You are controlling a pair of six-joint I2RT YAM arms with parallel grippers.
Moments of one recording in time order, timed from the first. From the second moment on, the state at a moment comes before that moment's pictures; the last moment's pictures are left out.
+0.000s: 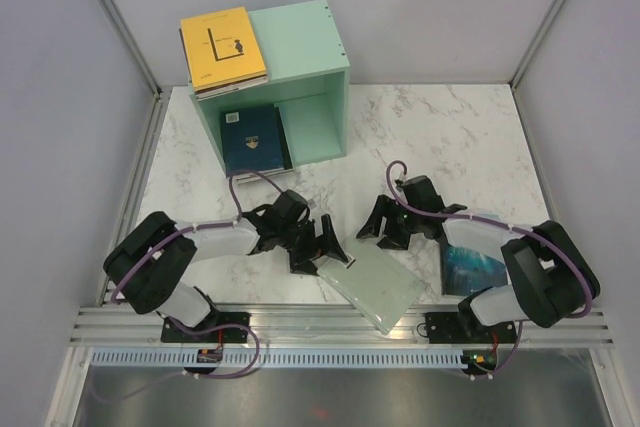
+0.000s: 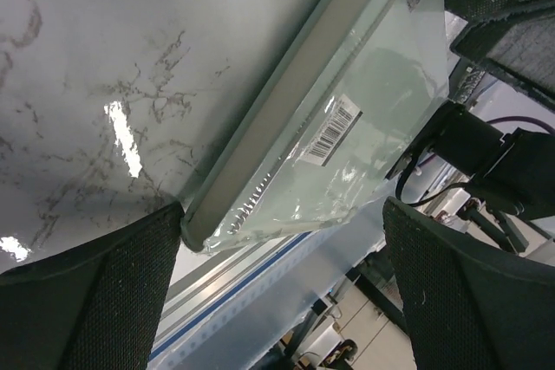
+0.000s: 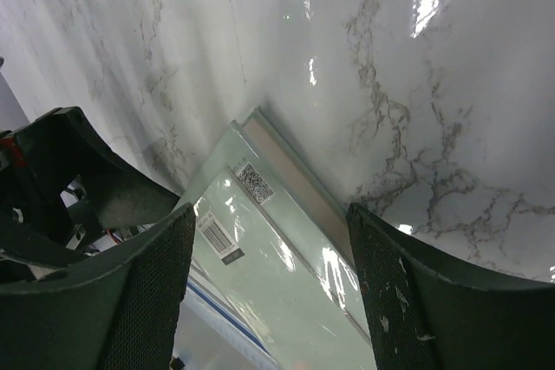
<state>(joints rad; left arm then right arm) -0.77 1.50 0.60 -0.05 0.48 -1.03 0.48 1.42 0.54 -0.09 -0.42 0.83</state>
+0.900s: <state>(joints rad) -0.74 1.28 0.92 -0.64 0.04 -0.92 0.53 1.21 0.48 -0.37 -0.41 0.68</state>
